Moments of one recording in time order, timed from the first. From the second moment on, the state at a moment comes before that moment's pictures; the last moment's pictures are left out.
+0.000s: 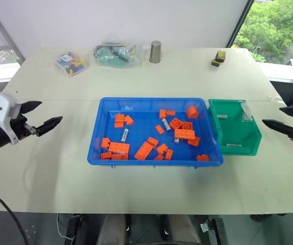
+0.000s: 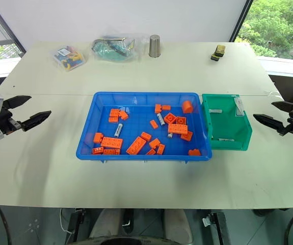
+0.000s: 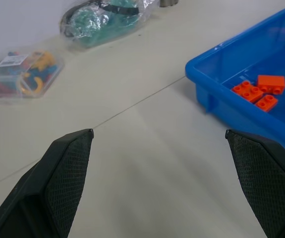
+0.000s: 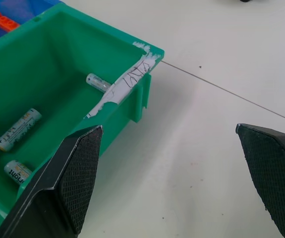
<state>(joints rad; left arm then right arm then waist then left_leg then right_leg) -0.14 0.93 0.46 -0.01 -0.47 0.37 -0.87 -0.49 -1.07 -0.32 0.79 0.29 0.10 1.19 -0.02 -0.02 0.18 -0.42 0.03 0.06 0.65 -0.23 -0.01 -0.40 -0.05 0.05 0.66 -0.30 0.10</state>
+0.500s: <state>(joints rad) -0.13 0.93 0.46 -0.01 -0.45 0.37 -0.87 -0.49 -1.07 -0.32 0.82 0.28 0.06 1.15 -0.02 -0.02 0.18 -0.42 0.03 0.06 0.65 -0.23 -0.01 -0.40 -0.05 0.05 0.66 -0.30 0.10</state>
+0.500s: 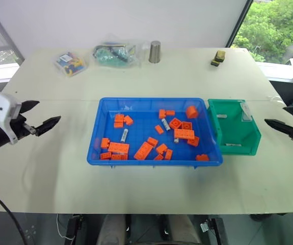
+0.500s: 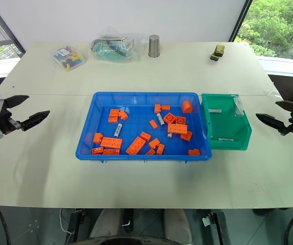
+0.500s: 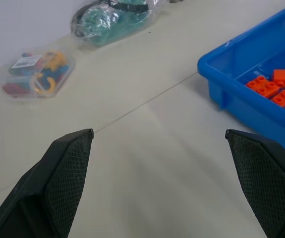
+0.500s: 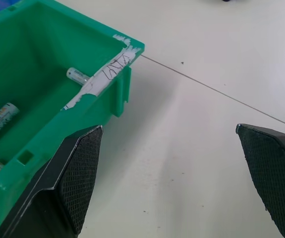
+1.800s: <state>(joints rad) -0.09 0.97 0.34 -0.40 -0.68 0.59 -1.06 -0.87 -0.31 0.37 0.25 0.23 0.61 0.99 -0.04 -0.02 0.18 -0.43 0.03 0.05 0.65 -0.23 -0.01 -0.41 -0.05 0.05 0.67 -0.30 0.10</state>
